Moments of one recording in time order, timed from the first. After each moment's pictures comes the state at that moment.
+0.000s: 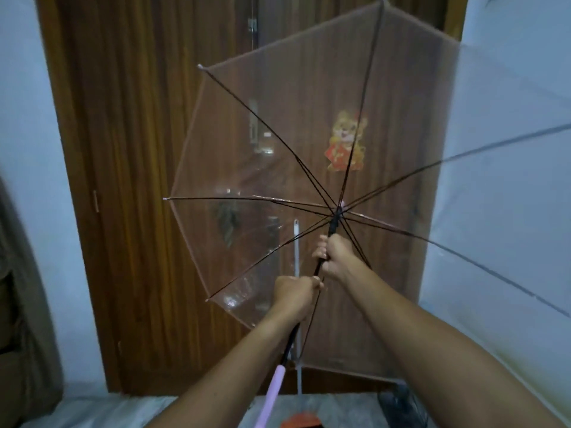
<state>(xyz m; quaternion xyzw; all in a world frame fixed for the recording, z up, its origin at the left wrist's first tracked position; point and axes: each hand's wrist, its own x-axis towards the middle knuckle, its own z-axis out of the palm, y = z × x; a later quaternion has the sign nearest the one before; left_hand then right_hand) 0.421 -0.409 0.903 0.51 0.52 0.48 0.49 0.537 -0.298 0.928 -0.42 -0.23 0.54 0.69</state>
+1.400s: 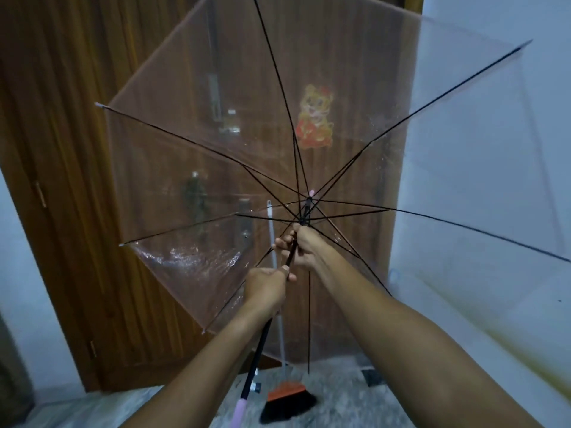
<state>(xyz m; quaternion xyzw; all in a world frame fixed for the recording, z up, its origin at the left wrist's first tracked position) 0.417 -0.402 0.878 0.52 0.54 0.47 0.47 0.528 -0.313 0.908 -0.44 -0.26 0.60 0.61</state>
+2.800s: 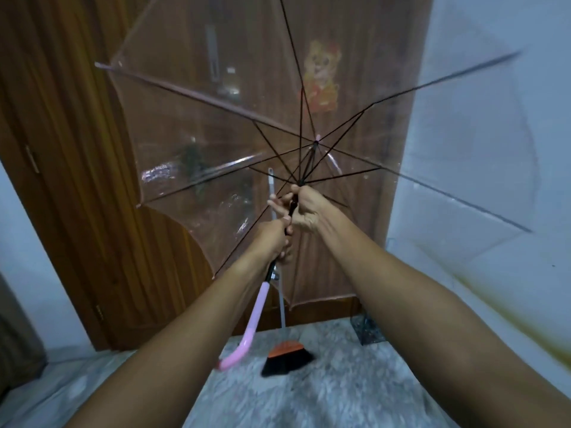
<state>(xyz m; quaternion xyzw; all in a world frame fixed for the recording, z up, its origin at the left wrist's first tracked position) 0.403 -0.376 0.883 0.50 0.46 0.42 0.60 0.505 -0.319 0.918 -0.38 -0.22 0.64 0.63</state>
